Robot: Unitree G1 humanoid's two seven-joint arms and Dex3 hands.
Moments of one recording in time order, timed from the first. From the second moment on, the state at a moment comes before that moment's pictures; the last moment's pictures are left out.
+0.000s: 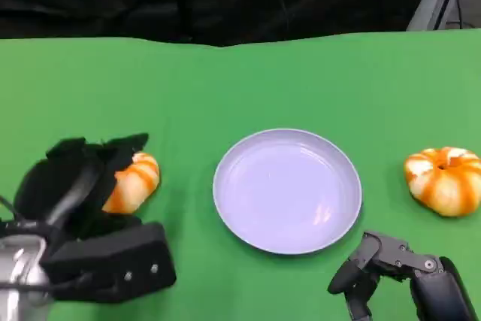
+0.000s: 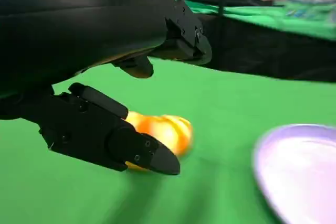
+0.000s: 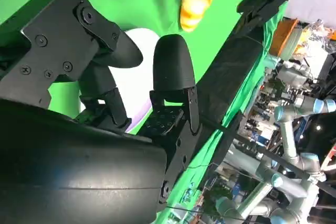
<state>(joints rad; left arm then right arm) -0.12 0.34 -0.14 -0.06 0.86 0.06 -0.08 0.40 -0.03 0.19 -0.26 -0.31 -0.41 -0.09</state>
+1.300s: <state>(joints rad) -0.57 0.30 -0.44 0.82 0.82 -0.08 0.38 0.39 -0.03 0.20 -0.26 -0.31 -0.41 -0.08</state>
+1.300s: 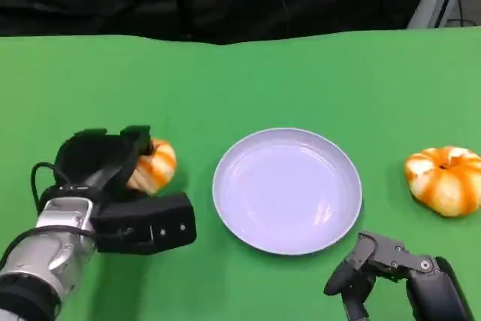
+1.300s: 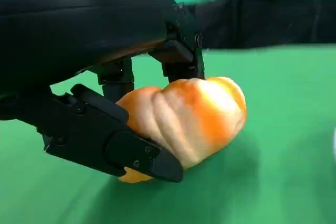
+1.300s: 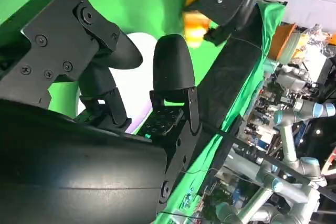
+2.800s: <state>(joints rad) -0.58 0.10 -0.49 0.63 0.79 -0.18 0.51 0.39 -0.03 0.20 -0.25 -0.31 -0.43 -0.08</state>
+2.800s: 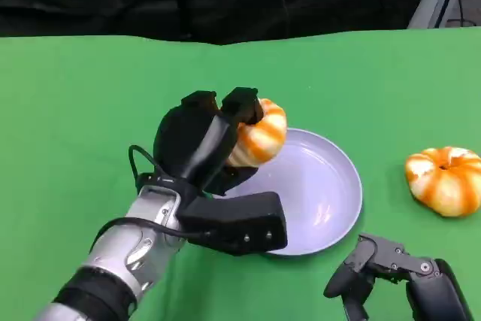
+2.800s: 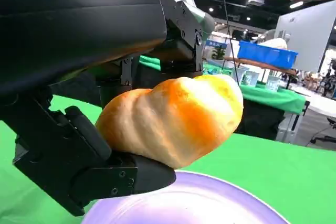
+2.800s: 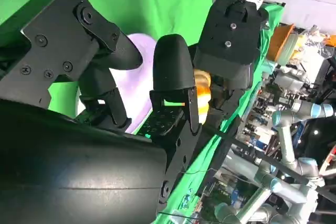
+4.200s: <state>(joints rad) -0.40 0.20 -0.37 0.15 0.50 -0.05 -0.14 0.39 -0.03 0.20 -0.24 -0.31 -0.43 -0.08</state>
